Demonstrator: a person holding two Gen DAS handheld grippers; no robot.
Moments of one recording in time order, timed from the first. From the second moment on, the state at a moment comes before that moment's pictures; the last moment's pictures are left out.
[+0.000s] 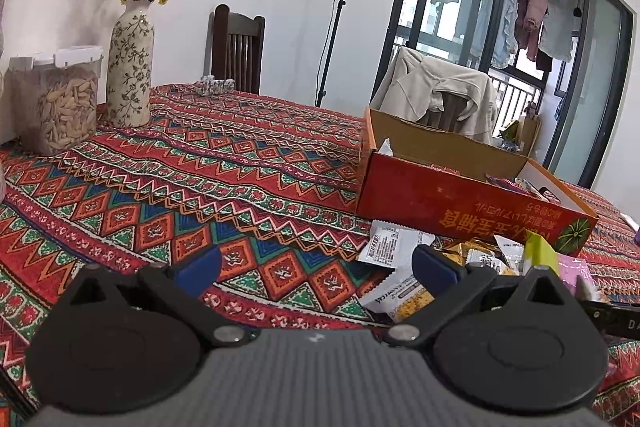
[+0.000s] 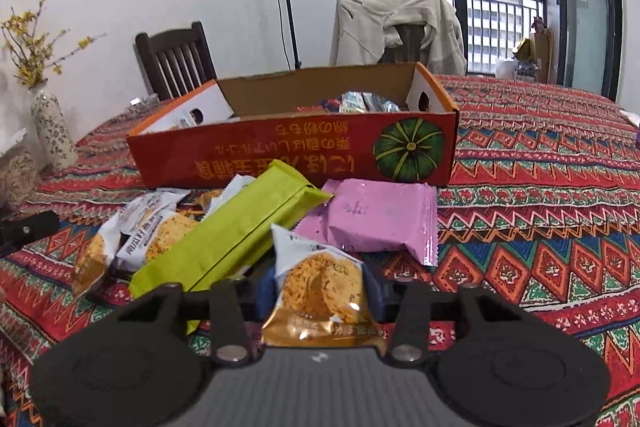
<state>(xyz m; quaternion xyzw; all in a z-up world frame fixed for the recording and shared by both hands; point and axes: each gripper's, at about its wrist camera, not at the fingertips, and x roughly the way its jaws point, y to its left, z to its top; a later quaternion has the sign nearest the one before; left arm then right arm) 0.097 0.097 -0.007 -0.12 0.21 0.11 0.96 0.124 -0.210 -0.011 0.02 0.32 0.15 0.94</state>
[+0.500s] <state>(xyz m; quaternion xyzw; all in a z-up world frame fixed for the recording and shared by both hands) 0.097 0.094 -0.007 -0.11 0.21 0.11 0.96 0.123 -0.241 0.000 -0.03 0.23 0.09 0.97</state>
